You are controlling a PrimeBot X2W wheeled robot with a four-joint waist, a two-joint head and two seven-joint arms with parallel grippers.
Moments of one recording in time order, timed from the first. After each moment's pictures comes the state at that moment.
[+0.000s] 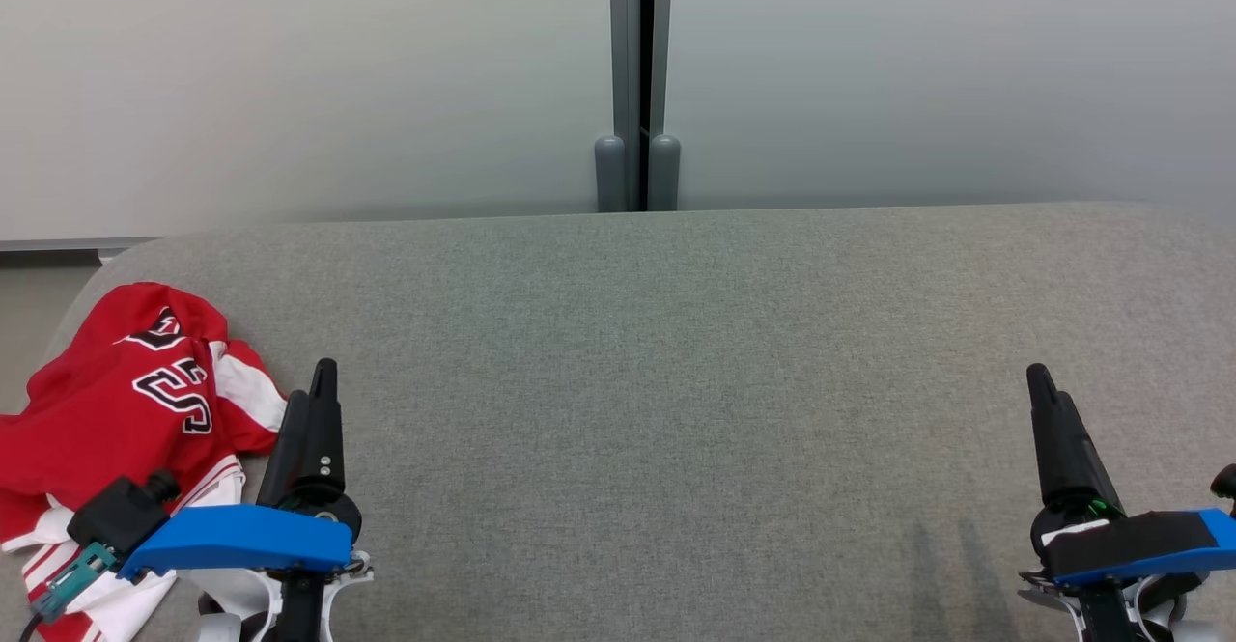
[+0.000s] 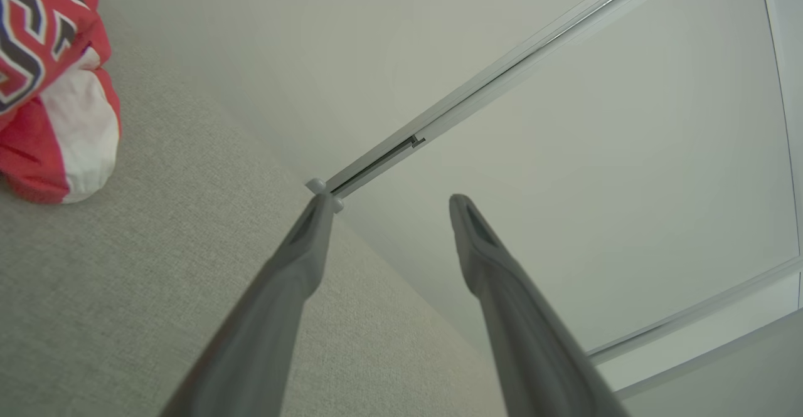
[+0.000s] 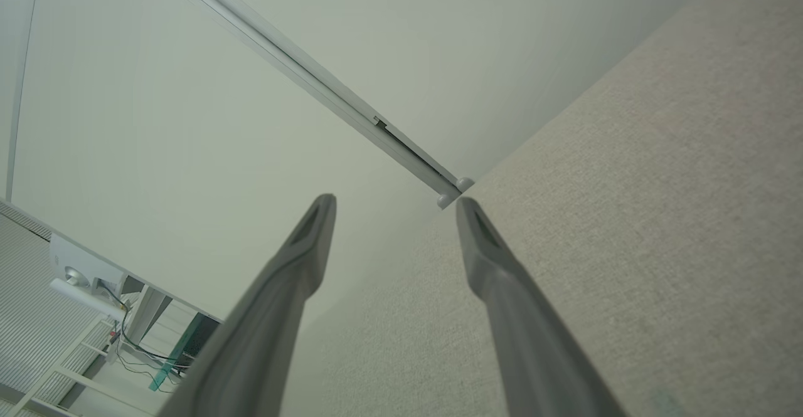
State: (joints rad) left arm -0.11 0.11 -0.06 0.21 -1.10 -0.13 -0.05; right arm -0.06 -0.08 -0.09 0.14 0.98 0.13 -0.02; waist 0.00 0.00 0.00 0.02
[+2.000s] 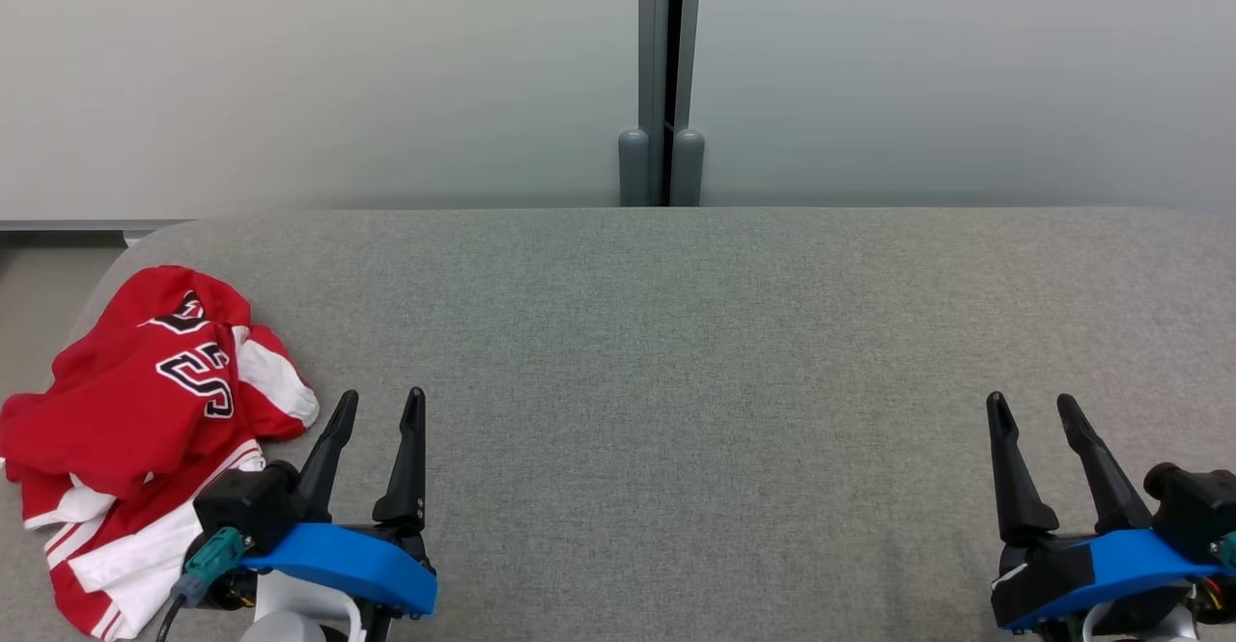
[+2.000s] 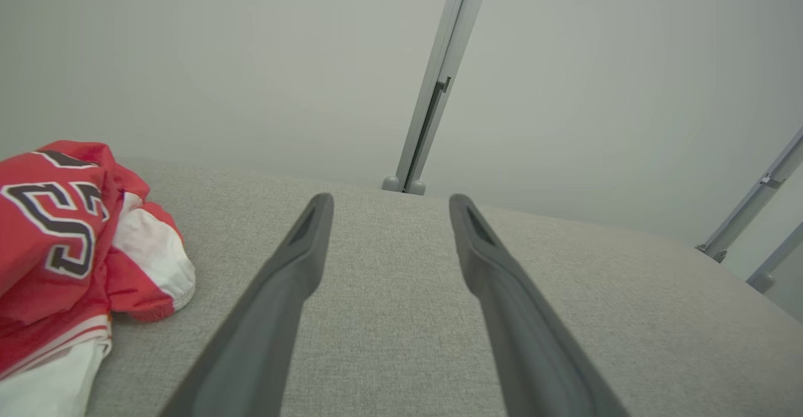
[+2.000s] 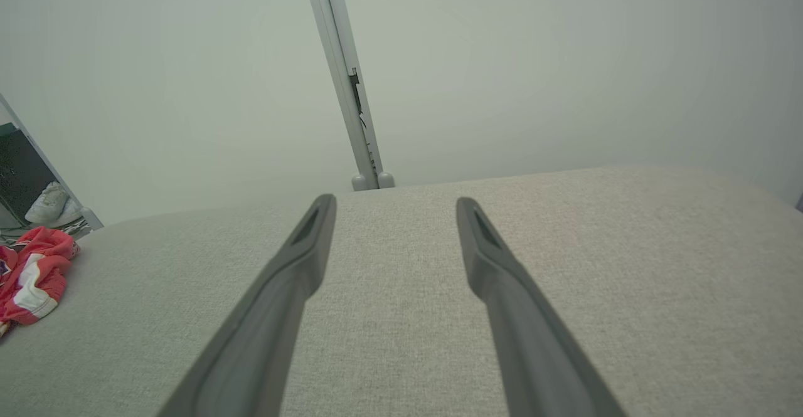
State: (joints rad) left arm -0.14 0.16 -0.22 0.34 -0.49 -0.13 -0.21; right arm -0.01 -0.05 -0.10 0.05 0.26 0.13 -0.05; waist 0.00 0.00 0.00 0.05
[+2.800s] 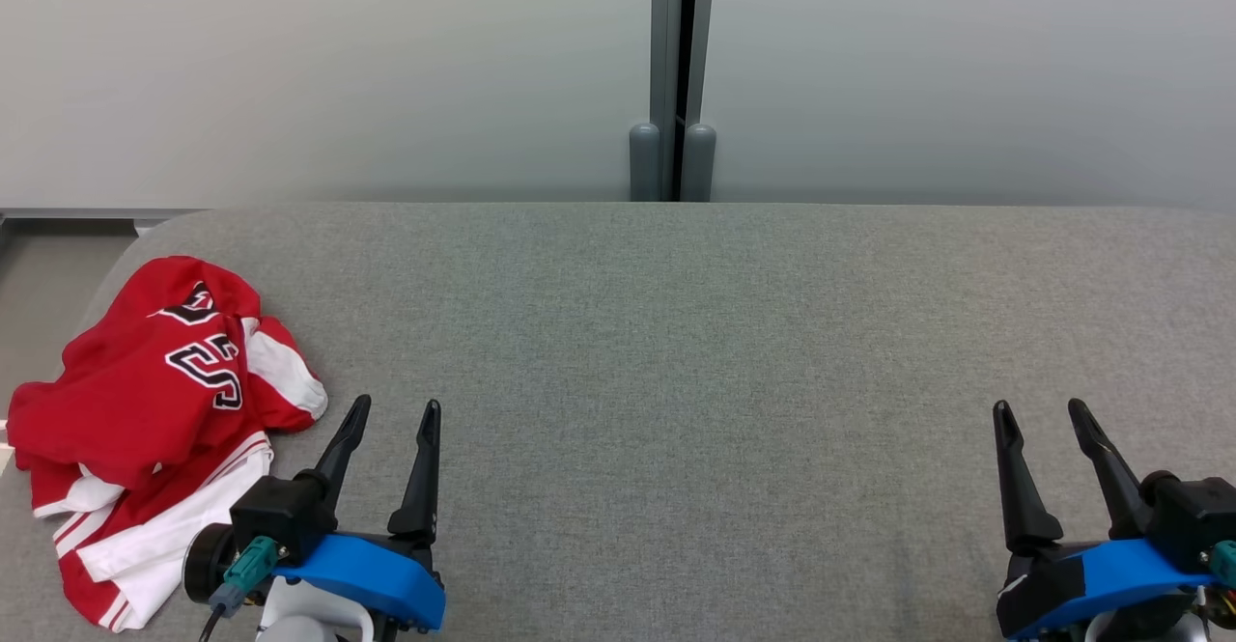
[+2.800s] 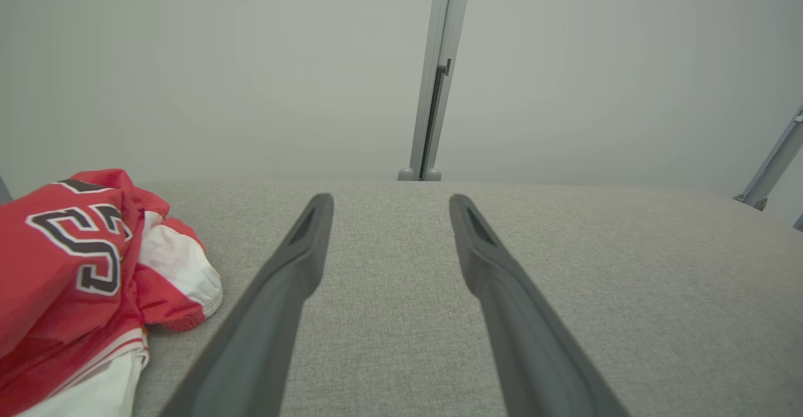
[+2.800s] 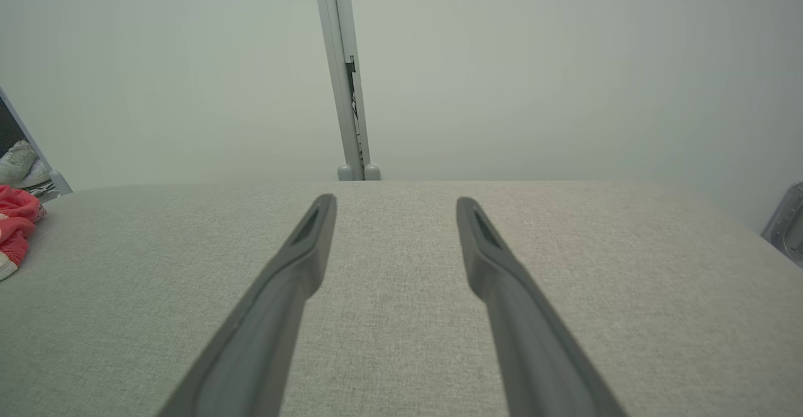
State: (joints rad) left arm -0.15 0.16 -0.24 0.38 -0.34 -0.13 -0.25; right arm 0.01 -0.05 -0.11 0.04 0.14 0.13 -0.06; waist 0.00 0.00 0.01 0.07
